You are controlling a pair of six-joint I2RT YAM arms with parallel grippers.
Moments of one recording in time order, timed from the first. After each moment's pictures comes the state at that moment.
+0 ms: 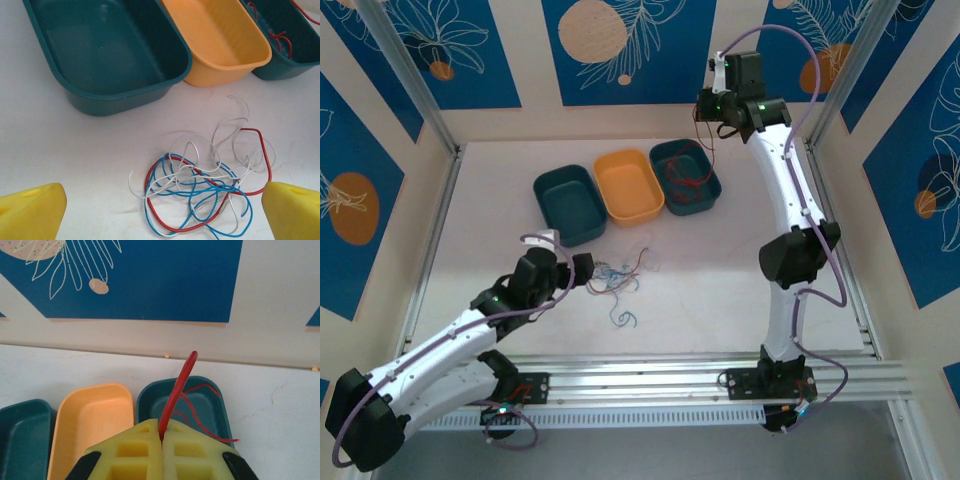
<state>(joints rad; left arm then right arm) -0.66 0.86 0.52 -0.26 -0.28 -0.60 0.24 2.07 2.40 -0.88 -0.05 0.16</state>
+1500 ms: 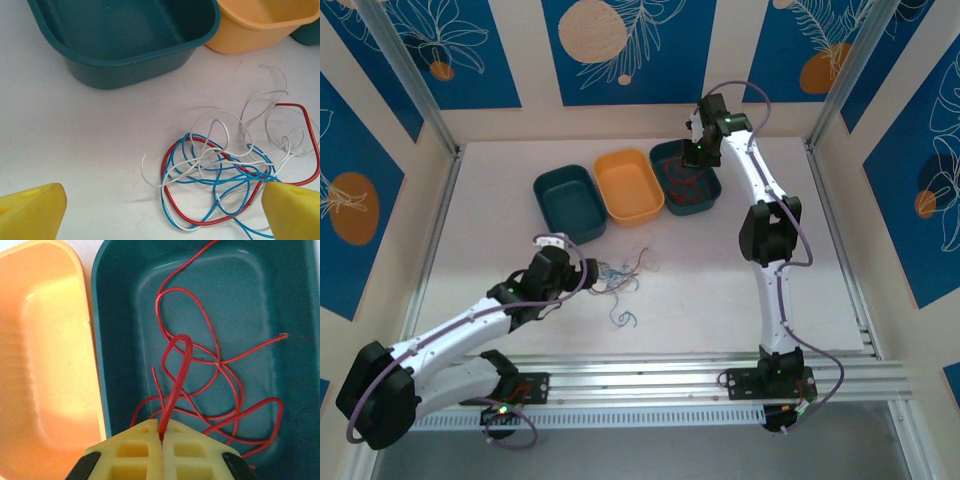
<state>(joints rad) -0.66 1.02 0.52 -0.24 -0.27 -0.60 0.23 2.41 2.45 -1.14 -0.23 0.18</state>
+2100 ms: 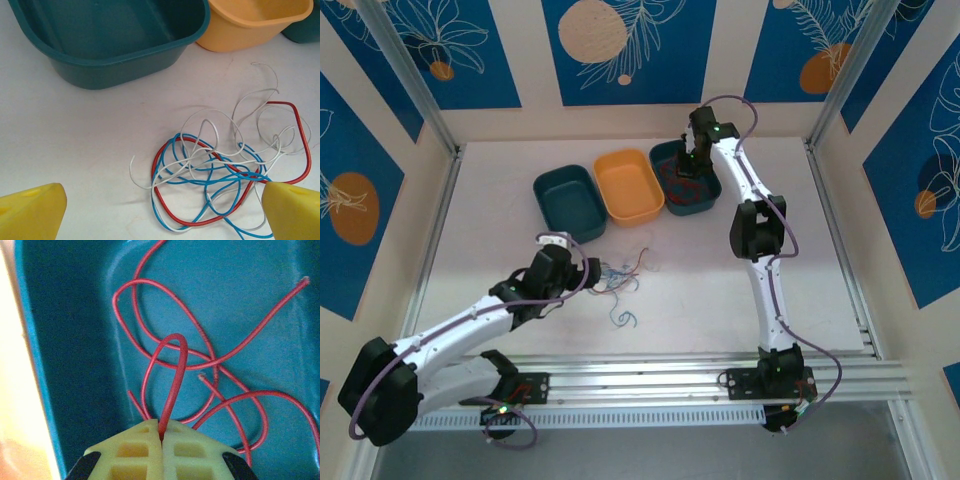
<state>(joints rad) -0.66 1.04 0.53 -0.22 -0.24 -0.60 0.23 2.57 2.55 -1.14 -0.20 0.23</state>
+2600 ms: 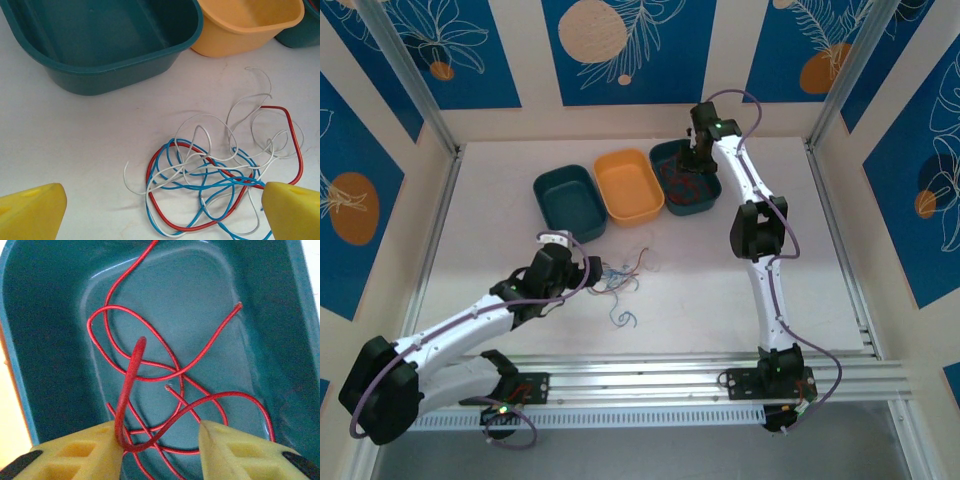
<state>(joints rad) -0.66 1.05 0.54 -0.20 -0.23 -0.59 0.23 2.56 2.59 -1.16 -0.09 0.27</state>
